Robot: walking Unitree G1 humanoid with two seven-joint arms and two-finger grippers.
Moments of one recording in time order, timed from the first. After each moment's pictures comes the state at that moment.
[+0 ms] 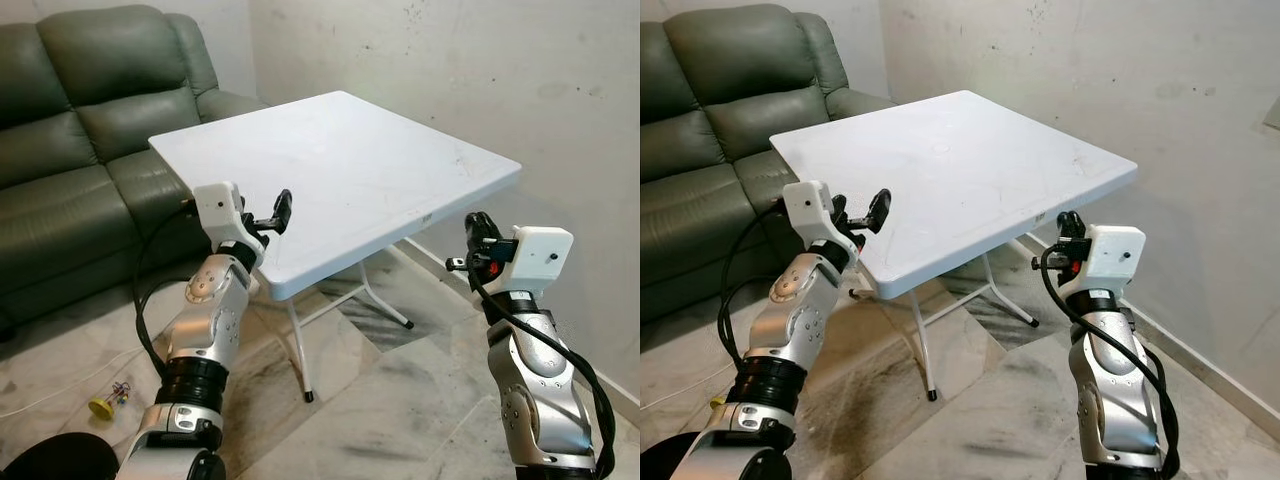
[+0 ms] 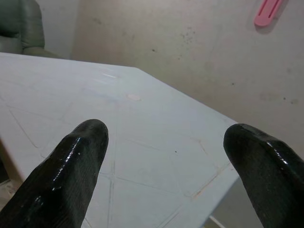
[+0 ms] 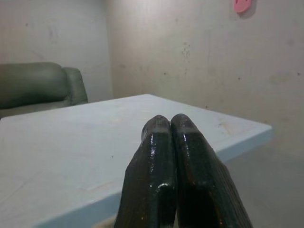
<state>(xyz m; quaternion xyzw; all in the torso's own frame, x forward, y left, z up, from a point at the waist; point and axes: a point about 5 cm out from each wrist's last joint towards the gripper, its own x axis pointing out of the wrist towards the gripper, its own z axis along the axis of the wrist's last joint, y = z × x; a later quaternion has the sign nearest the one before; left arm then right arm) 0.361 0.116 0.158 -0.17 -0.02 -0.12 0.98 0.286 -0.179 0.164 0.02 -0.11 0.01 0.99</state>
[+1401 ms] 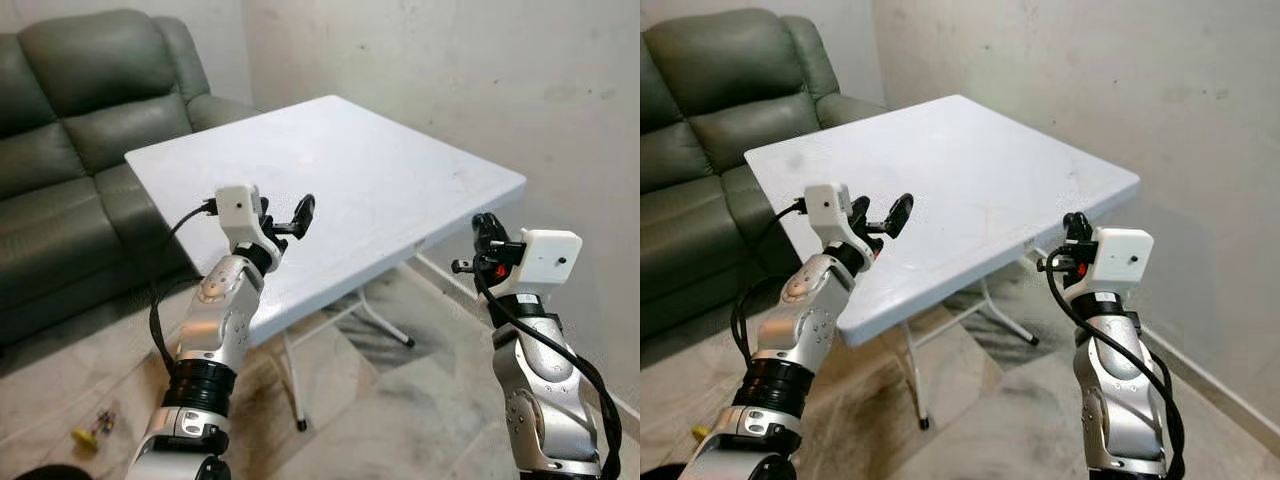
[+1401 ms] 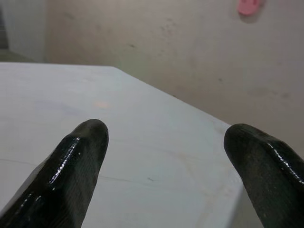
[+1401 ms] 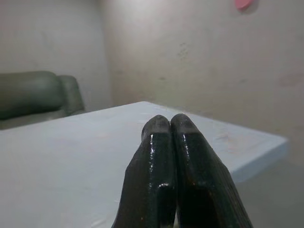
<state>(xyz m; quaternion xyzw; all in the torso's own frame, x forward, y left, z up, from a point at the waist) 0.357 0.108 0.160 -0.16 -0.02 -0.15 0.97 0.284 -0.170 0.166 0.04 -0.12 0.02 0.99</state>
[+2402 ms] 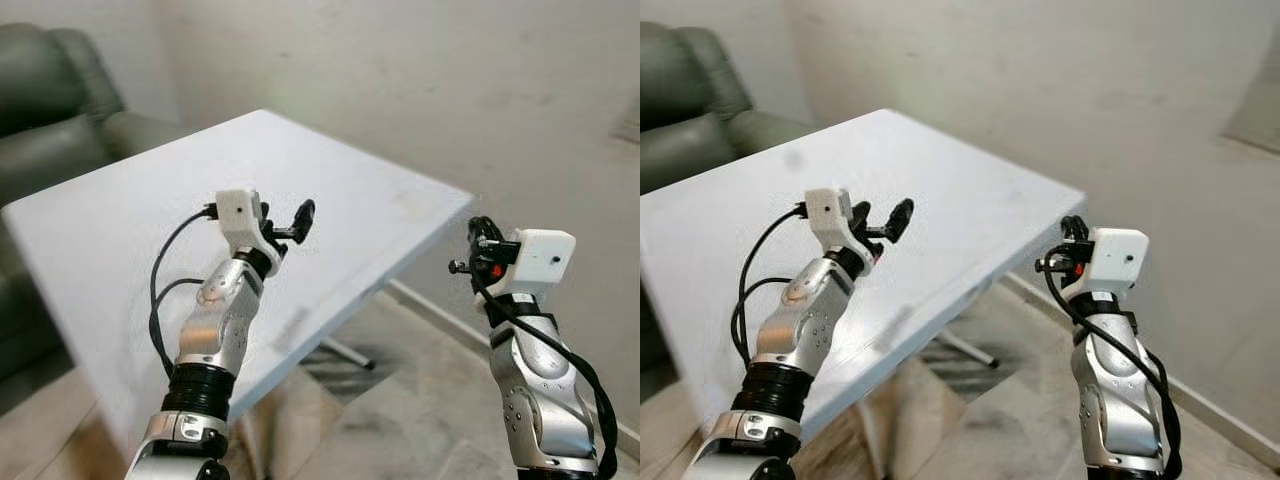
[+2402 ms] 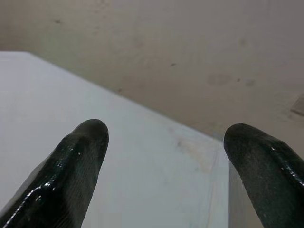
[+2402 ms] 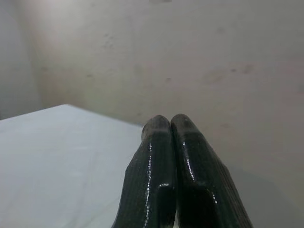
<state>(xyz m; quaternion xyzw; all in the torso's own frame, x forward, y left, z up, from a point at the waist) 0.355 0.104 0.159 -0.16 -0.01 -0.16 0.97 0.287 -0.175 0.164 0.03 -0.10 0.01 0.99</state>
